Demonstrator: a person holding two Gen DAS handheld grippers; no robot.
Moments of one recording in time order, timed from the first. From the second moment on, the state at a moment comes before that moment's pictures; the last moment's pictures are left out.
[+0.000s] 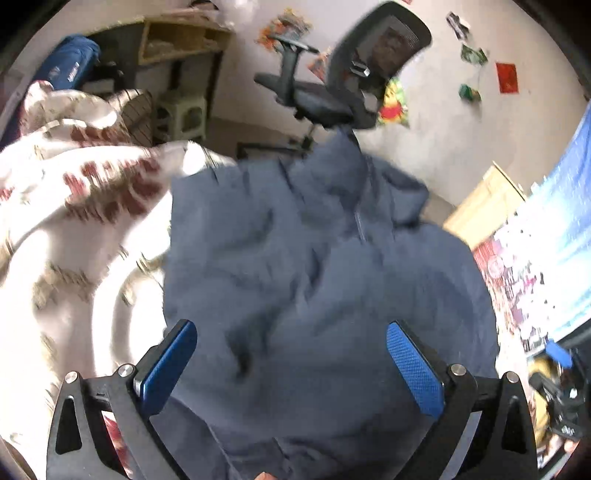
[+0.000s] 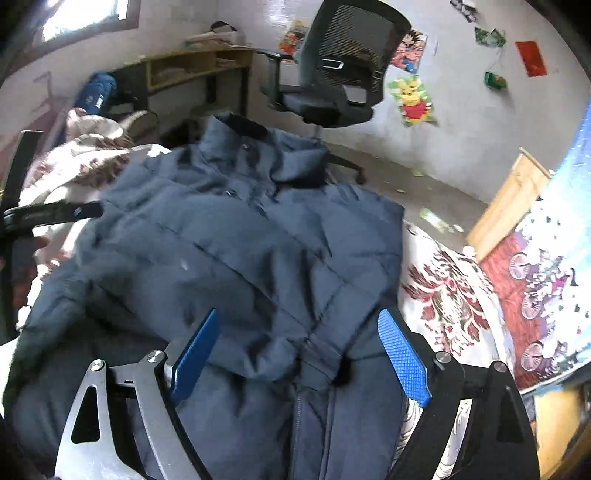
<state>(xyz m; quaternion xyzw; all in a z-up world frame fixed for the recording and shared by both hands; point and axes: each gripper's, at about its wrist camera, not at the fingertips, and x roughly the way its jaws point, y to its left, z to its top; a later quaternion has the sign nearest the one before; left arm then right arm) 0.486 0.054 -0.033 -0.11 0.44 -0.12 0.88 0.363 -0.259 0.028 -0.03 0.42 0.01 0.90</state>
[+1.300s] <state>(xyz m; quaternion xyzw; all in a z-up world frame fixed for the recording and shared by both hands) 0.678 -0.022 -0.012 -0.05 0.42 -0.20 0.88 0.639 -0.316 -0.019 0.05 0.41 0.13 0.90</state>
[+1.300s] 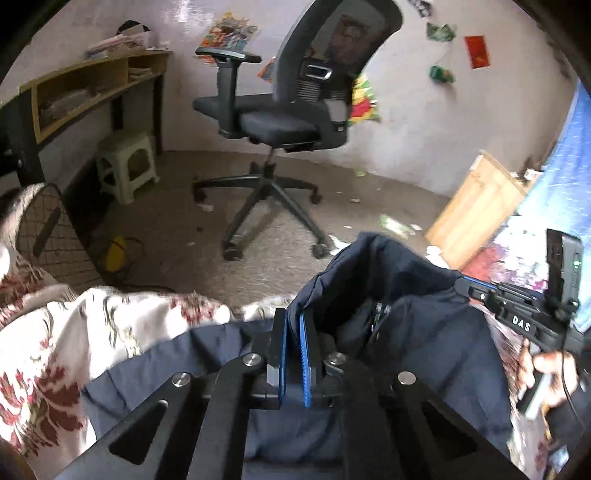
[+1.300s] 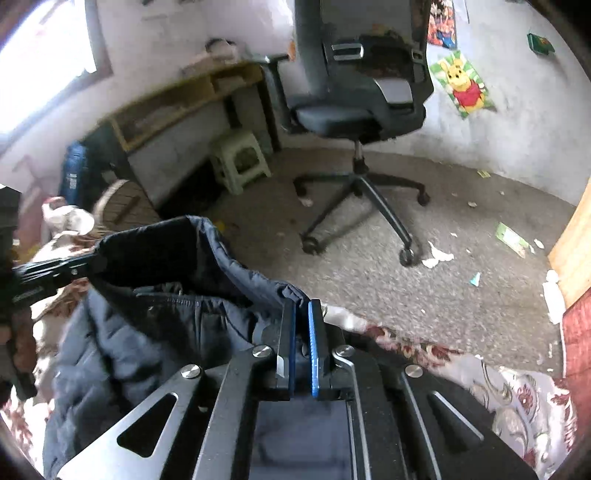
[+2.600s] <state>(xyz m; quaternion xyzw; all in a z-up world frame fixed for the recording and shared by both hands) 0.600 -0.011 -0.079 0.04 0.45 -0.21 0.87 0.597 -0.309 -0.007 0.09 0.42 0.20 0.88</state>
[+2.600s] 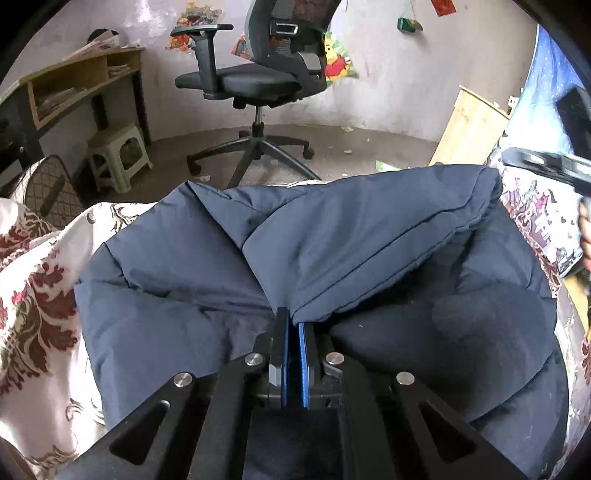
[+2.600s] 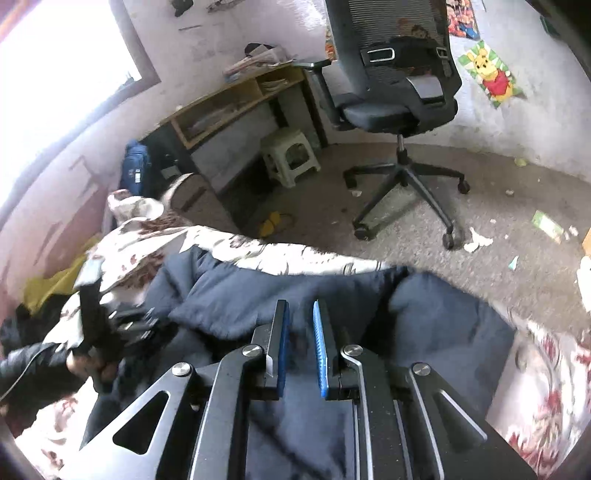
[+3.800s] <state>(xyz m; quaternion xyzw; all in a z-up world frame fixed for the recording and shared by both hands) 0.641 -0.067 -0.126 0.03 0.51 -0.24 0.83 0.592 -0.267 -0.087 0.01 0.49 0.18 0.85</state>
